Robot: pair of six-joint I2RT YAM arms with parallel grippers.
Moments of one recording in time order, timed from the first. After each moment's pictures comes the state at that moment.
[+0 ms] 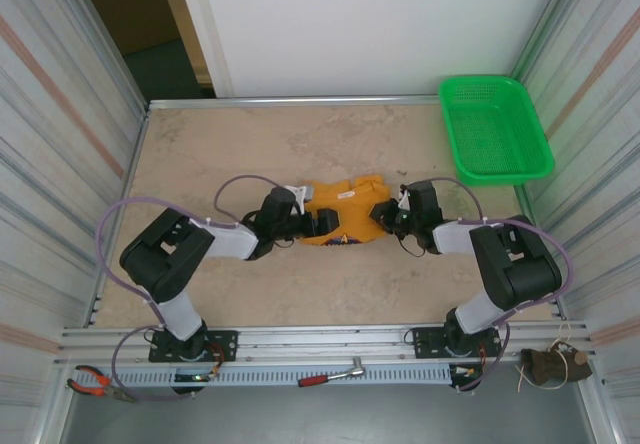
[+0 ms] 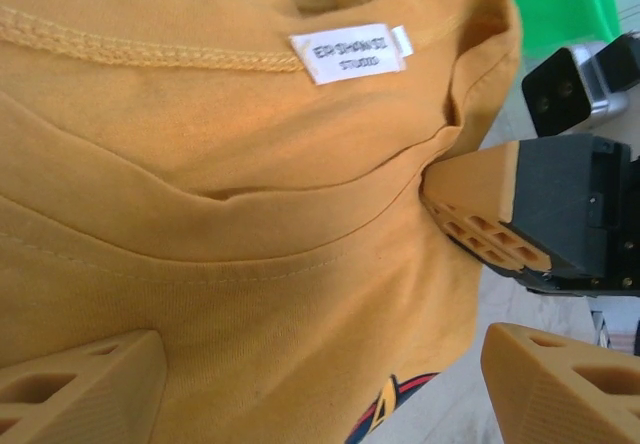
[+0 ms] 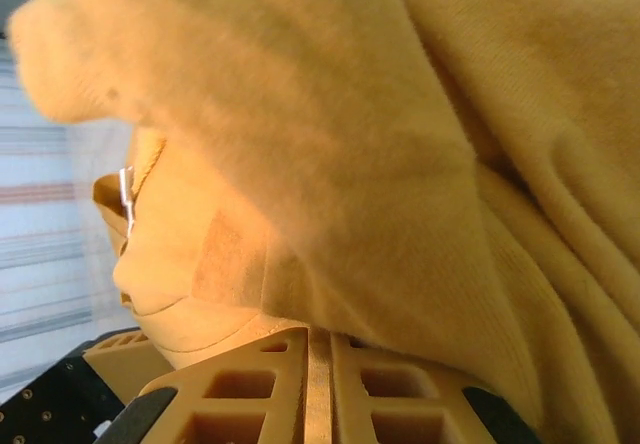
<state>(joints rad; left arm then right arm) -0.68 1.71 0.67 0.50 0.34 -0.77 0.31 1.56 0.52 0.35 -0.44 0.96</state>
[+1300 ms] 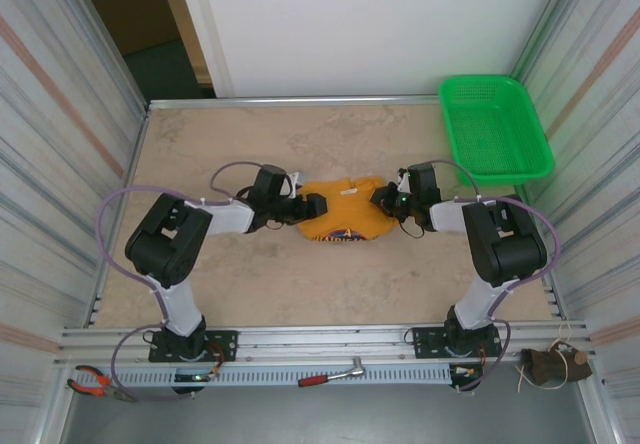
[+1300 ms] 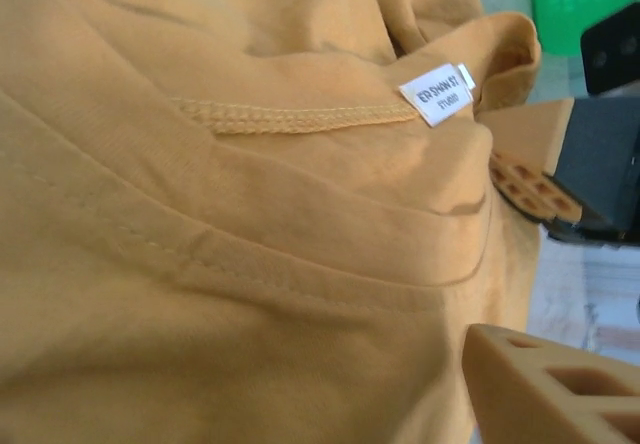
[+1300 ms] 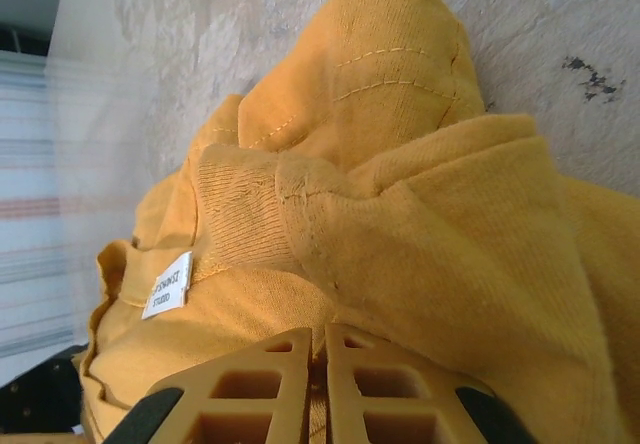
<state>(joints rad) -0.52 1.82 0.87 0.22 0.54 -0.71 0.25 1.72 0.71 0.28 -0.47 0.86</state>
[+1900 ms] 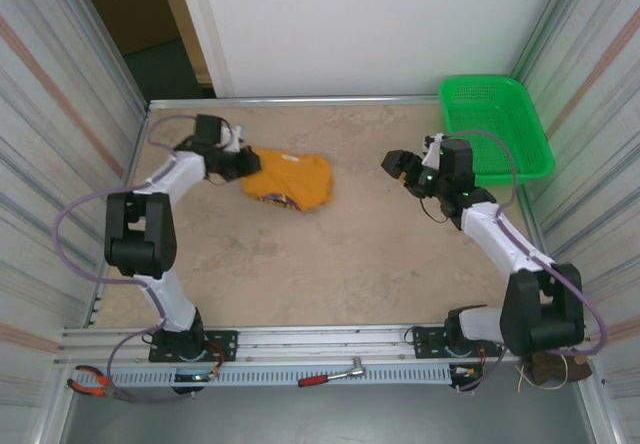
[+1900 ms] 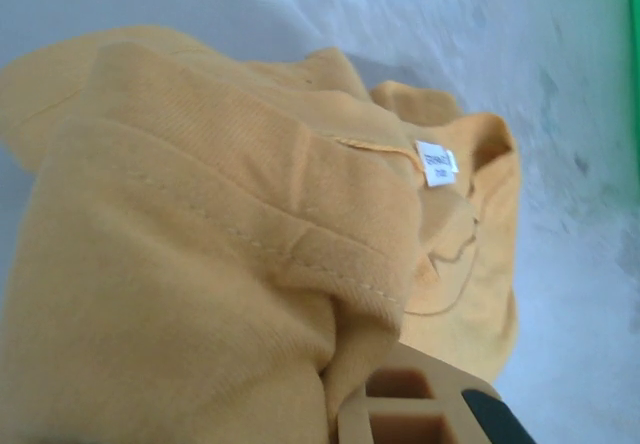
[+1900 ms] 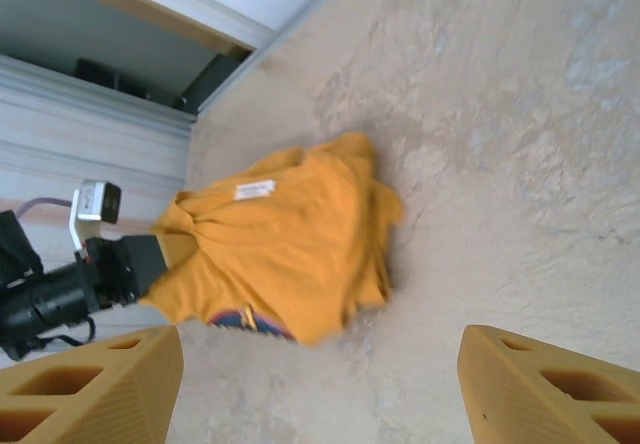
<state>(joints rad) -0.08 1.81 1.34 -0.50 0.49 -0.26 0.16 1.26 0.83 -0.08 -0.50 0.79</state>
